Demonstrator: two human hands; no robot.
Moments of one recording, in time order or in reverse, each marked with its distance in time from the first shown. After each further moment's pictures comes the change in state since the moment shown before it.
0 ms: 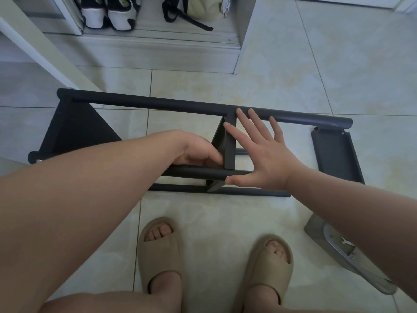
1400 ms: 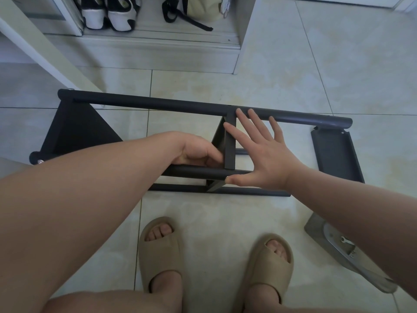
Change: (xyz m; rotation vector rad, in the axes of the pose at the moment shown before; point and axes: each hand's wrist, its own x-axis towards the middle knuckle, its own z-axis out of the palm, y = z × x) left_hand 0.002 -0.004 -0.002 -0.050 -0.050 0.093; right_hand 0.000 0.001 0.001 -0.002 0.004 0.000
